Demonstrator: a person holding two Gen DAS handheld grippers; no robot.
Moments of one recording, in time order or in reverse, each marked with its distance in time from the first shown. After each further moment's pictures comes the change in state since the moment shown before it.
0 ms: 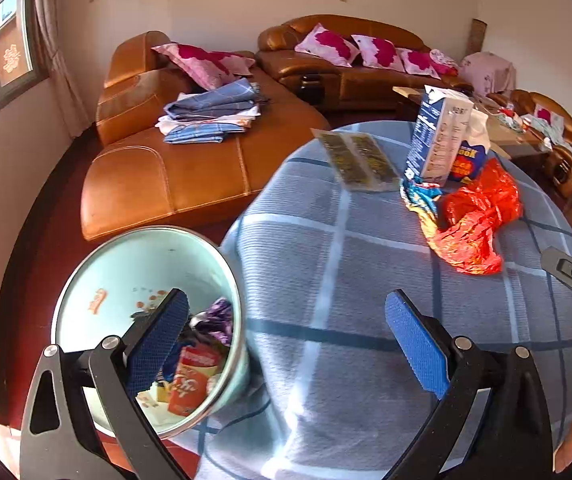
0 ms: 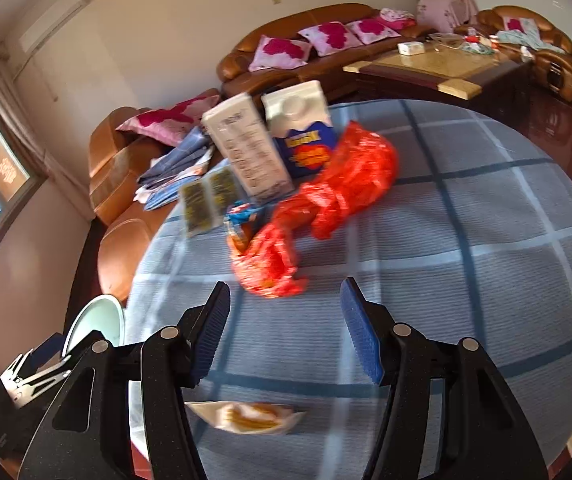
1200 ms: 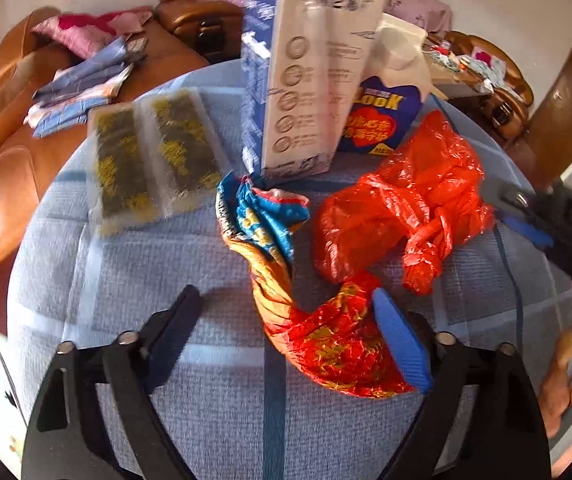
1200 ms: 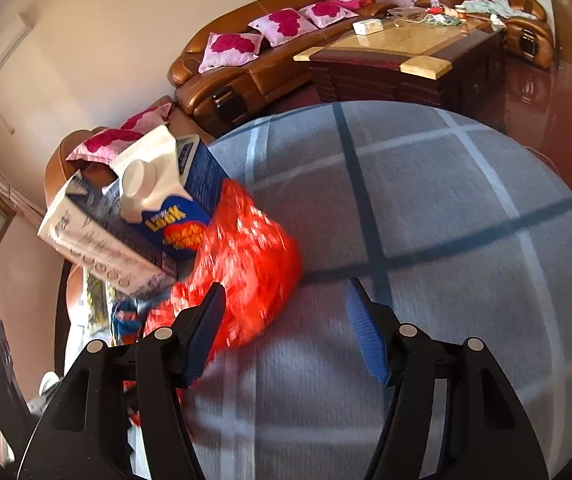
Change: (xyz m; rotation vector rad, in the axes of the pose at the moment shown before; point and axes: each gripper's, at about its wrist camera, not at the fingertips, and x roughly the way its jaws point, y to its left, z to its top) left arm 0.132 -0.137 0.057 0.150 0.210 -0.275; right arm 0.098 -0.089 0.097 0.109 0.051 -0.049
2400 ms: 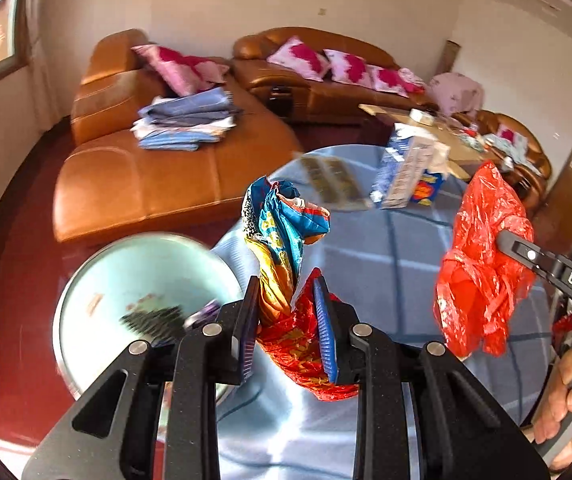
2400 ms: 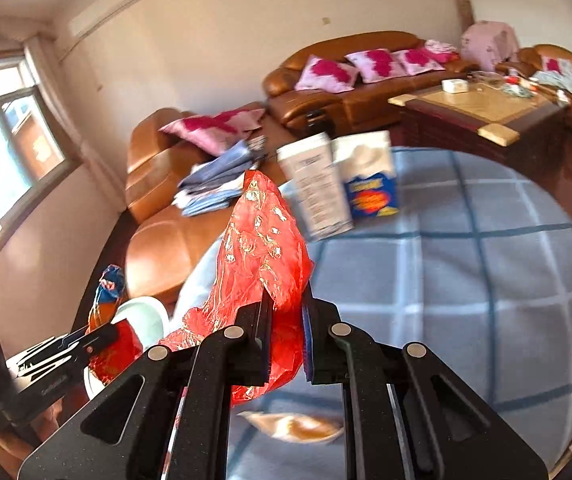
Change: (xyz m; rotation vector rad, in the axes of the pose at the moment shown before) left arm -0.204 0.125 -0.123 -0.182 -0.261 0.115; right arm -0.131 0.143 -0.113 -0.275 -0.099 0.188
